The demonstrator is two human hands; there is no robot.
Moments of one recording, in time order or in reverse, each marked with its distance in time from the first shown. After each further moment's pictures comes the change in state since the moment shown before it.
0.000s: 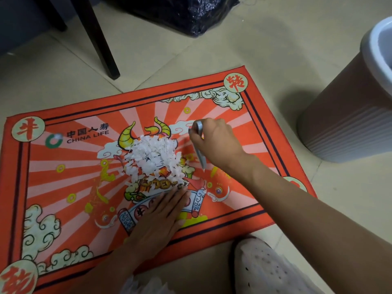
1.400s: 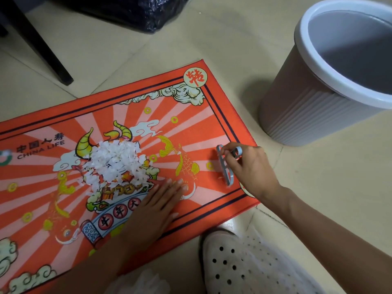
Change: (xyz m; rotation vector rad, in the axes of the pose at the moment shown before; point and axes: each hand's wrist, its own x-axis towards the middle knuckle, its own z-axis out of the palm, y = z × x) left_hand 0.055 0.040 -0.011 0.019 0.023 0.209; right_hand -0.107 0.124 -0.043 0.093 0.160 0.200
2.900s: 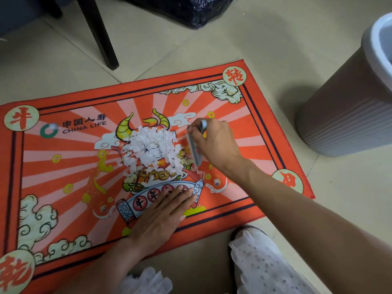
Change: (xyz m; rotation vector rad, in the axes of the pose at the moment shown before) left_hand -0.064 -0.017 0.013 0.029 -0.022 -0.087; right_hand 0.052 -0.137 0.076 0.056 -0.115 -0.100
